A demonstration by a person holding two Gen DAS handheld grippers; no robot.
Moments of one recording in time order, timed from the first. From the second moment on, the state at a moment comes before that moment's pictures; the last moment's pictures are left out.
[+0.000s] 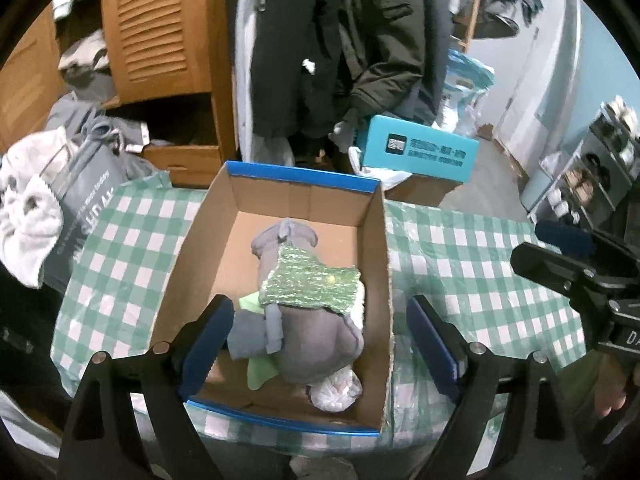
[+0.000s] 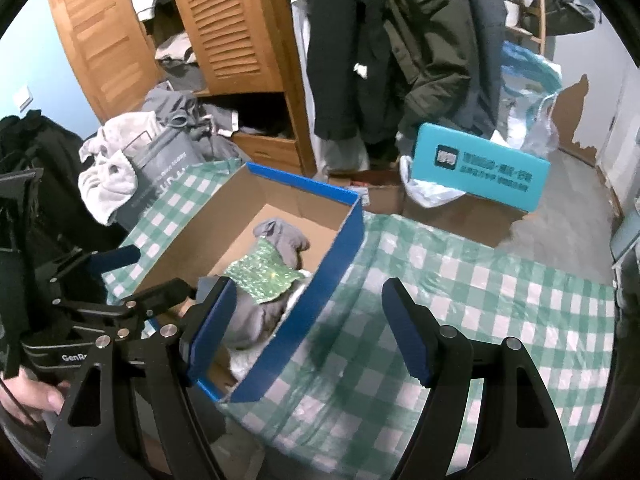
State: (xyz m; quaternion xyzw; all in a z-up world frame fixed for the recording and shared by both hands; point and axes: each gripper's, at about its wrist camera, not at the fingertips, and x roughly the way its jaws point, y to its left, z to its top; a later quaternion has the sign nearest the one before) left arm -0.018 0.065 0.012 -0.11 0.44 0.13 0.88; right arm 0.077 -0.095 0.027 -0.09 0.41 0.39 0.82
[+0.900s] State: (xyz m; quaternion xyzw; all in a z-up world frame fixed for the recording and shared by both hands) left arm -0.009 0.042 0.022 -0.11 0.43 0.10 0.89; right arm 0.087 -0.140 0.010 -0.07 0.42 0.36 0.83
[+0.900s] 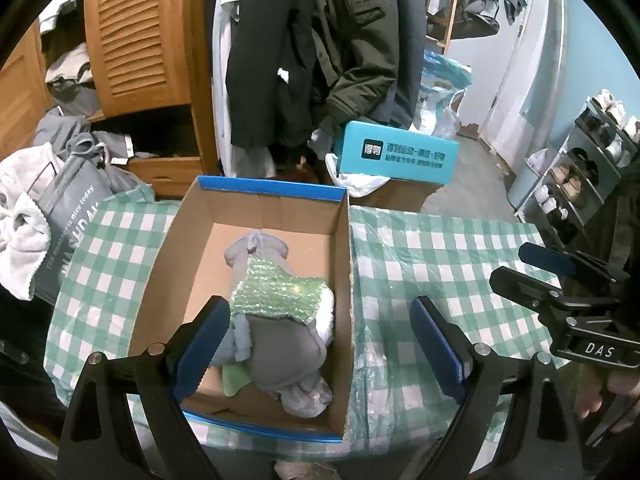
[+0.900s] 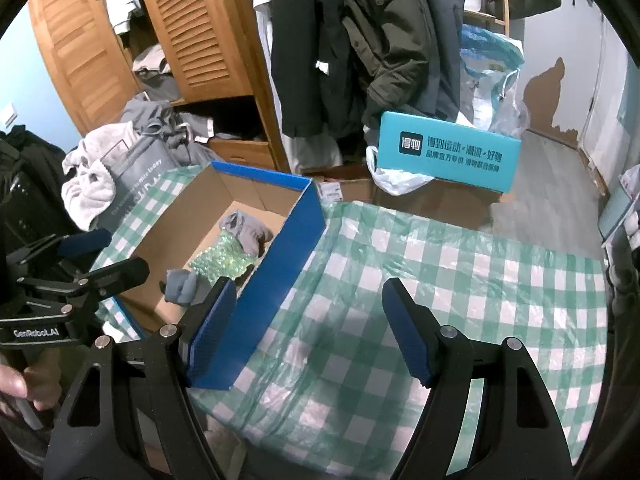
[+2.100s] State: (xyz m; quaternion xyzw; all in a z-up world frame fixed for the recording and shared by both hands) left arm -0.011 0.041 0.027 -0.14 0.42 0.08 0.89; right arm 0.086 -0.139 0.009 -0.07 0.42 0.36 0.83
